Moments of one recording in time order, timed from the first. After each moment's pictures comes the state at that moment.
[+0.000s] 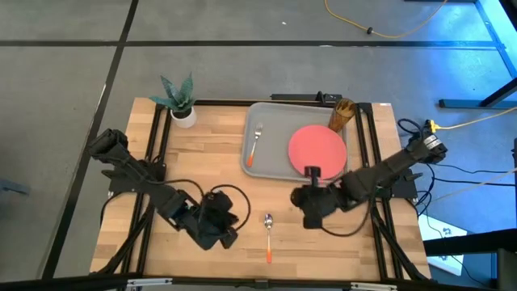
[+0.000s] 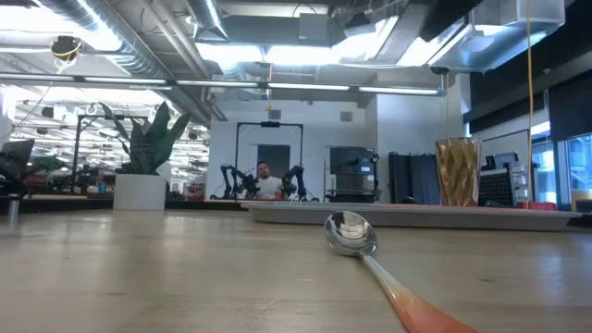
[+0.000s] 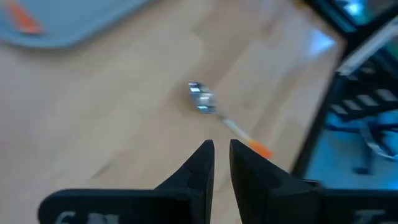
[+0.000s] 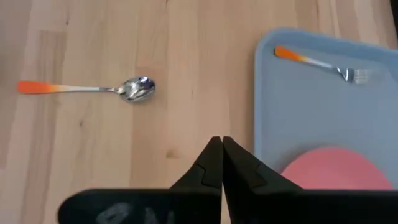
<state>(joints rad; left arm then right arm) -0.64 1.58 1.30 -0.63 -0.53 -1.24 0.51 1.54 1.36 -0.95 0.44 0.37</state>
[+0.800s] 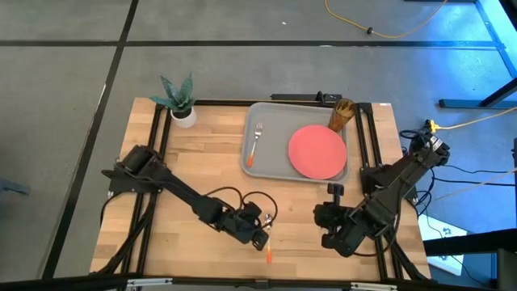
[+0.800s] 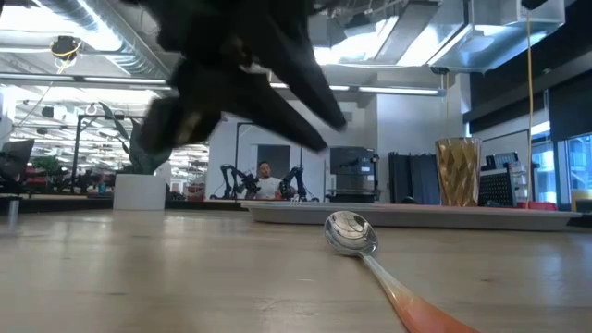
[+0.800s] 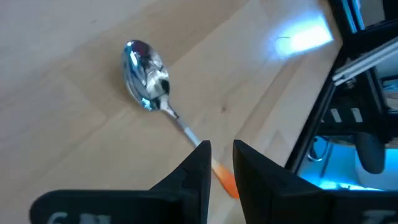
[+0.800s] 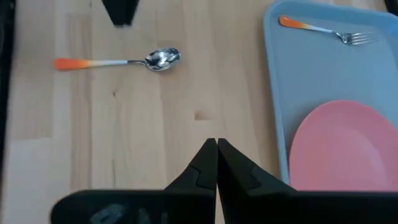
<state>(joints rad) -0.49 1.93 1.21 -0.01 -0.27 -1.35 0.78 1.54 1.36 -1.13 0.56 0.78</state>
